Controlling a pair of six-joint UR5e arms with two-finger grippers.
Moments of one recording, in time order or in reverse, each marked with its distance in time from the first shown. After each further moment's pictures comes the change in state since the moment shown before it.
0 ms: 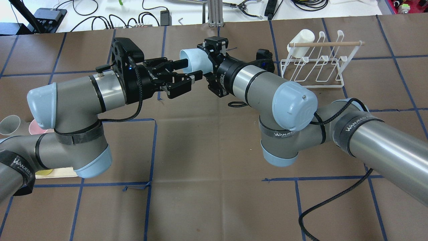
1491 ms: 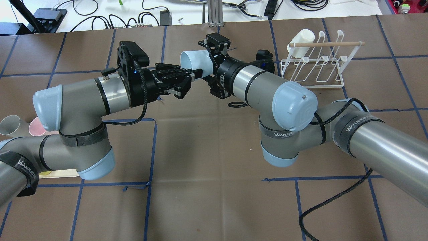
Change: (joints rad) left arm -0.039 -0.008 -0.008 -0.002 -0.001 0.015; right arm 0.004 -0.002 0.010 0.005 -0.001 0.008
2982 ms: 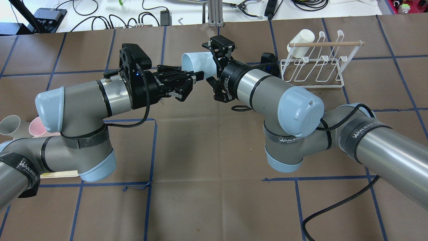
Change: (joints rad) left arm -0.005 0.000 -0.007 0.001 0.000 0.013; right arm -0.004 -0.035 0.037 0.001 0.000 0.000
